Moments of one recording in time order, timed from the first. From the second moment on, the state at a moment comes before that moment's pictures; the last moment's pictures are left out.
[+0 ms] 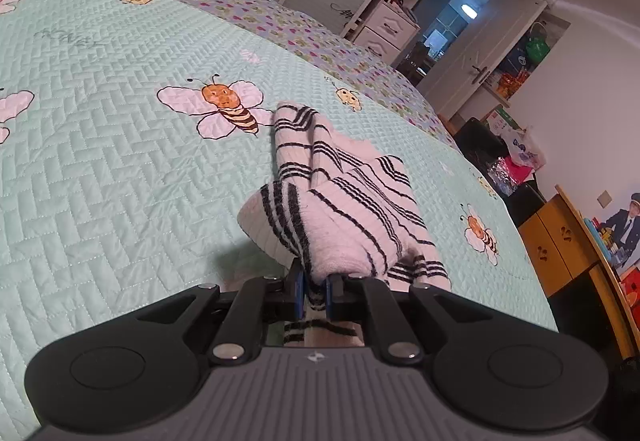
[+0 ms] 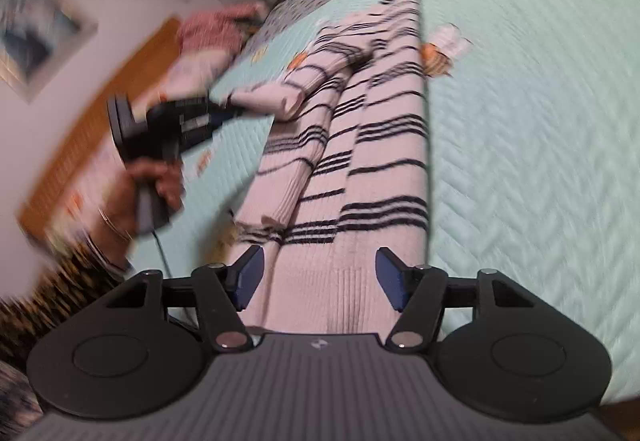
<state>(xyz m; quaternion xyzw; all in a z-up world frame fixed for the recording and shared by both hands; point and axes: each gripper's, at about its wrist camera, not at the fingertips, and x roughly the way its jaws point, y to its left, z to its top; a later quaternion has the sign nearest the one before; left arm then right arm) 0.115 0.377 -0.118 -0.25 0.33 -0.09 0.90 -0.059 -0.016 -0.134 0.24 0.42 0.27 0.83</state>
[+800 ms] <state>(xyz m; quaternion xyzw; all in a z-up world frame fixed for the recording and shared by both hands) 0.117 0.384 -0.118 -0.28 0.32 -0.09 0.90 -0.053 0.062 -0.165 0.08 0.43 0.26 0.86</state>
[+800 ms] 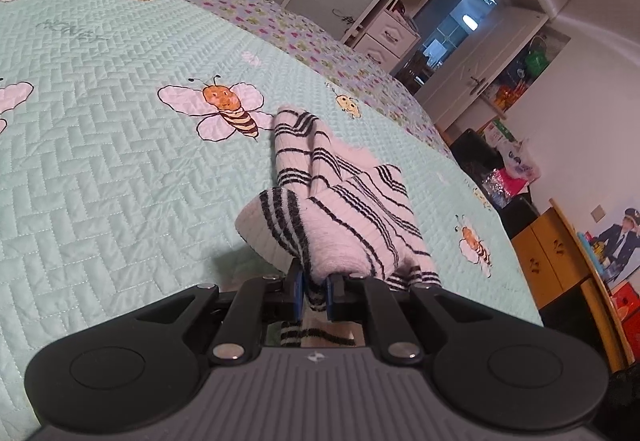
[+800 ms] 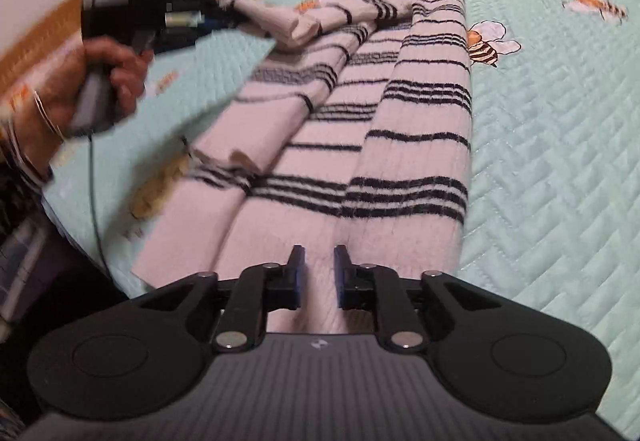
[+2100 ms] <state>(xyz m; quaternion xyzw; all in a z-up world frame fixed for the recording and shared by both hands) 0.089 0.294 -0.129 0.15 0.29 -0.15 0.93 -0.060 0.037 -0.154 0.19 0.42 0.28 0.84</state>
